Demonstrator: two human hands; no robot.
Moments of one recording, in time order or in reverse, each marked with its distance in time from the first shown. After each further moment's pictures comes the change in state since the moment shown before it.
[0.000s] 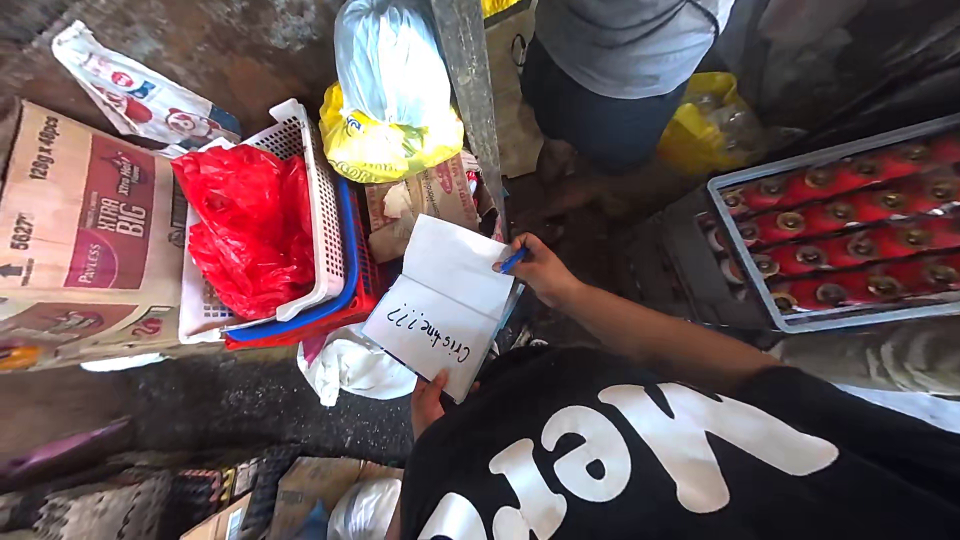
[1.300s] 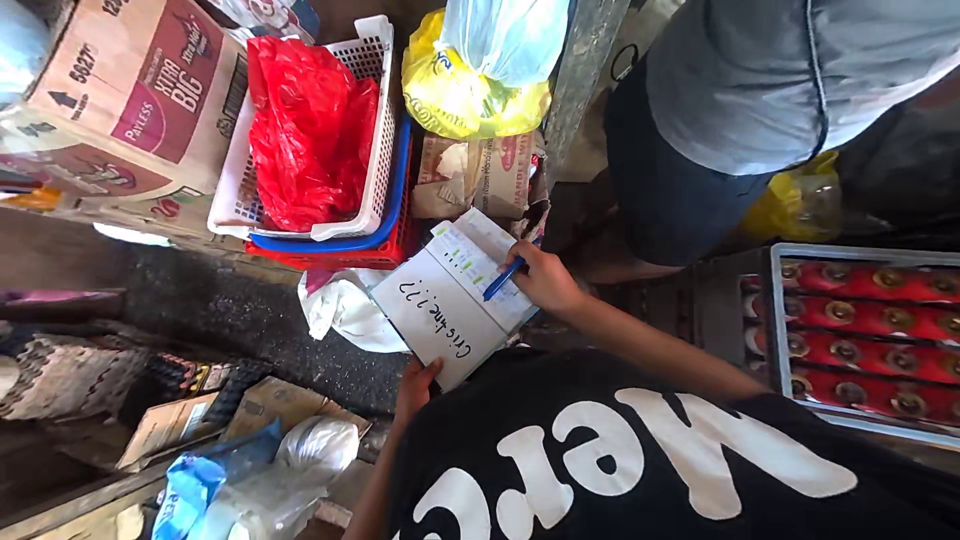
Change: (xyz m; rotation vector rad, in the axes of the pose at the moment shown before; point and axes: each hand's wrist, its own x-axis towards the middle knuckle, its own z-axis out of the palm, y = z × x) left_hand -0.016 -0.009 -0.036 0.040 0.088 -0.087; right_hand -0.003 -0.005 0.037 -0.942 -0.309 -0.320
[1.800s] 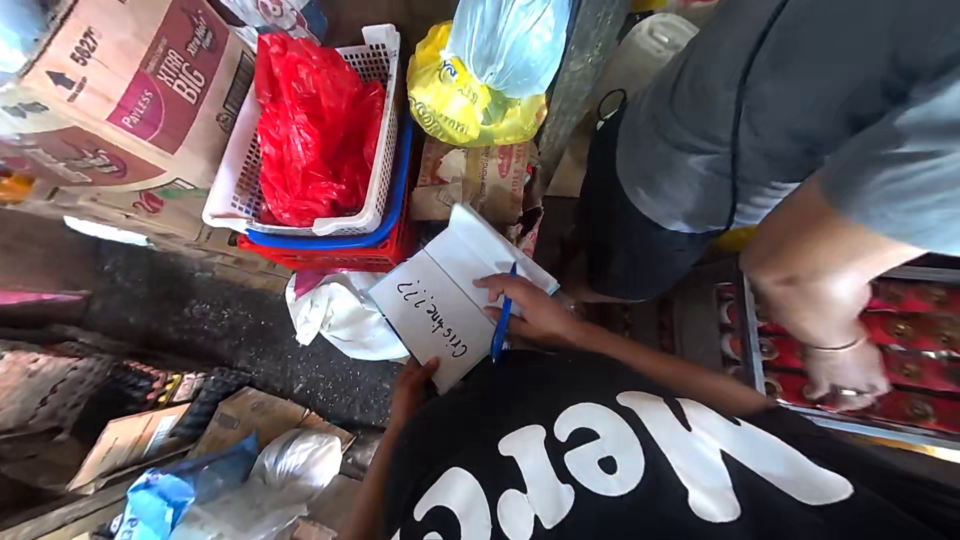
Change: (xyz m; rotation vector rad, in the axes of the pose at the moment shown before) left_hand 0.007 -0.005 -0.011 -0.089 -0.120 0.012; right_hand -0.039 -0.016 0.011 0.133 -0.170 -0.401
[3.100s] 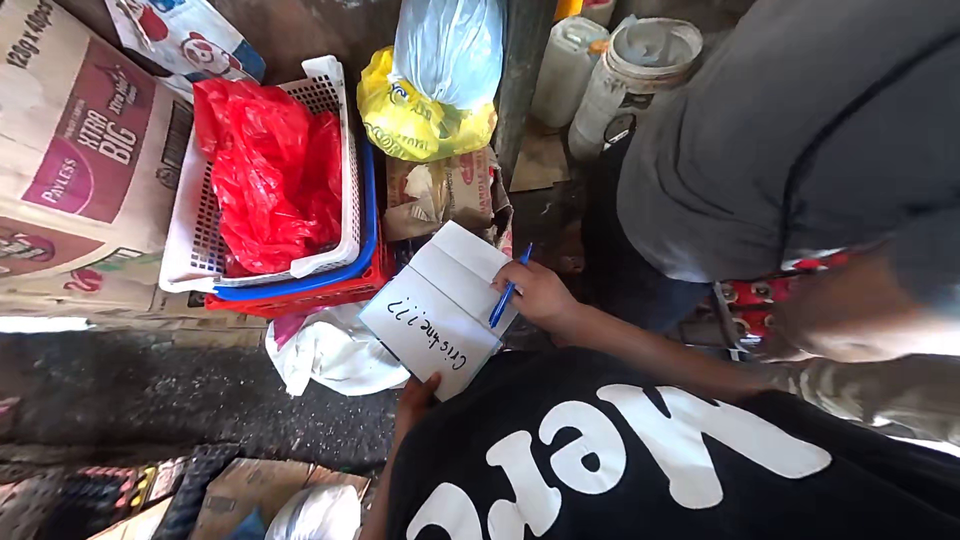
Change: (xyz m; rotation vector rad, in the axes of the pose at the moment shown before) left_hand 0.030 -0.002 -0.038 0.073 -0.228 0.001; right_hand -0.001 -0.001 0.004 -0.442 0.385 0.179
